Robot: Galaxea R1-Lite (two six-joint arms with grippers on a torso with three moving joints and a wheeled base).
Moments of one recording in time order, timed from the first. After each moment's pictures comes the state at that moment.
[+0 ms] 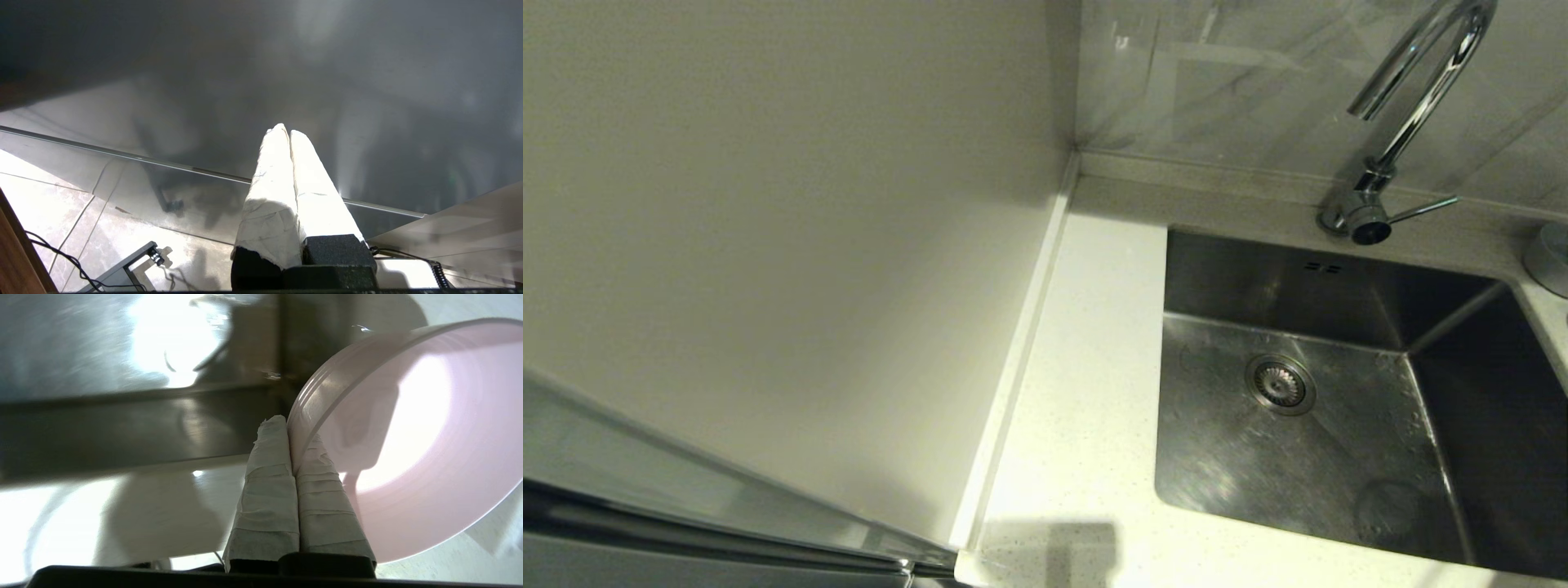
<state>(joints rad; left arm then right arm) 0.00 0.00 0.00 0.00 0.02 -0.02 -0.82 1.34 -0.95 0.54 0.25 -0.37</state>
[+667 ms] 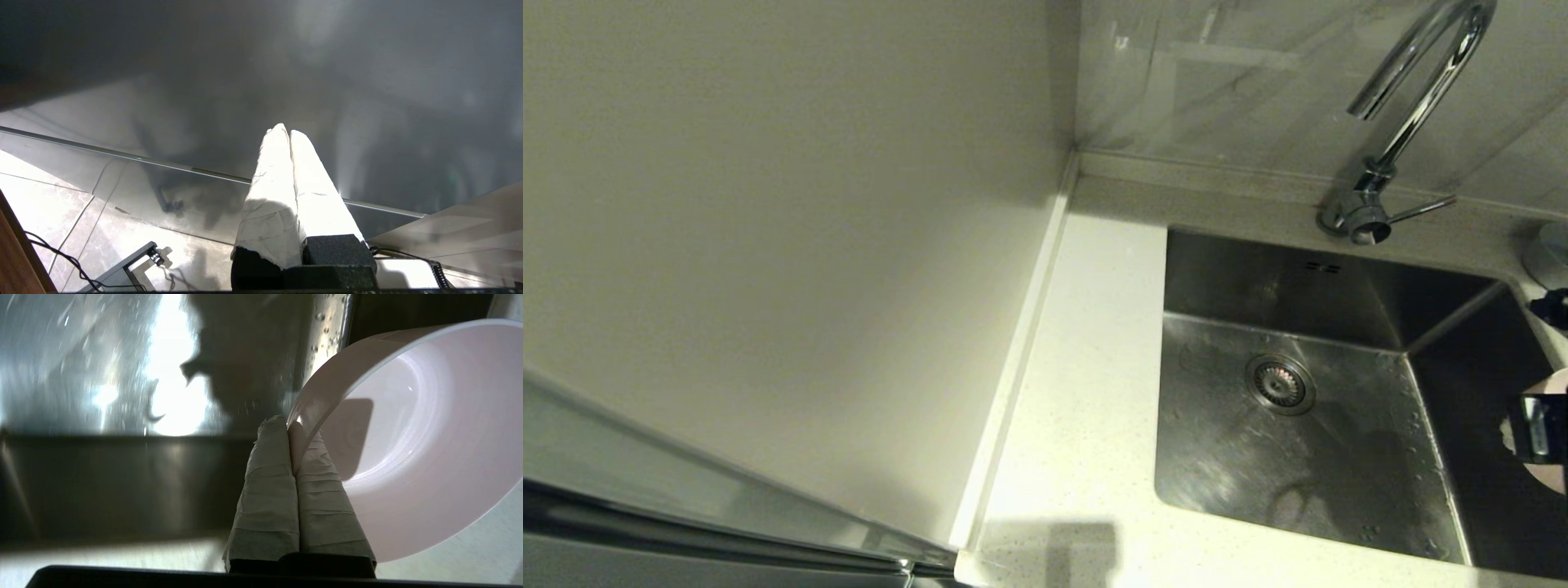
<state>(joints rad) 0.00 0.00 0.00 0.00 0.01 -0.02 -0.07 1.36 -0.91 0.36 -0.25 0.06</state>
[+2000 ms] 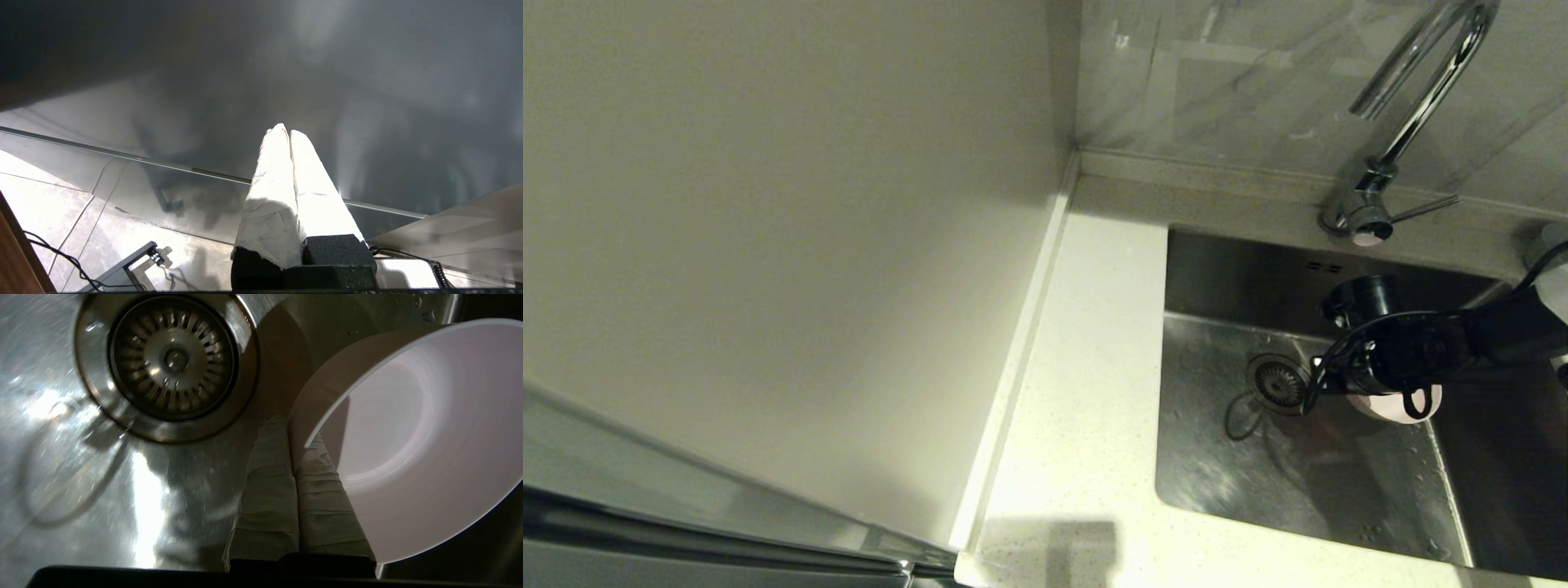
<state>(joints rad) 0.00 0.00 0.00 0.00 0.01 -0.02 -0.02 2.16 -1.28 -0.08 -0.39 0.05</state>
